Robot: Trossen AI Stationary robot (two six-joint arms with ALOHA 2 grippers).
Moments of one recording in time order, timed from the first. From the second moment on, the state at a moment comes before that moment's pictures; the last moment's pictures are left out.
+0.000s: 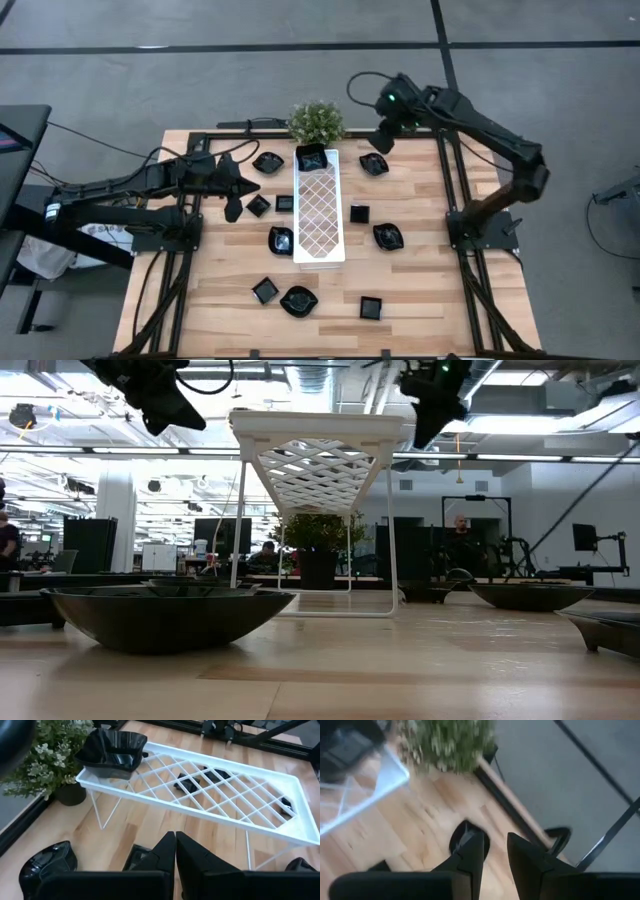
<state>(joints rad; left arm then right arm) 0.18 0.92 0.76 -0.53 -0.03 -0.07 -0.56 1.43 1.60 -1.11 0.21 0.01</state>
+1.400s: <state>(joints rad) 0.18 0.92 0.76 -0.52 -0.06 -0.12 -0.92 1.66 0.96 -0.41 -0.47 -0.03</state>
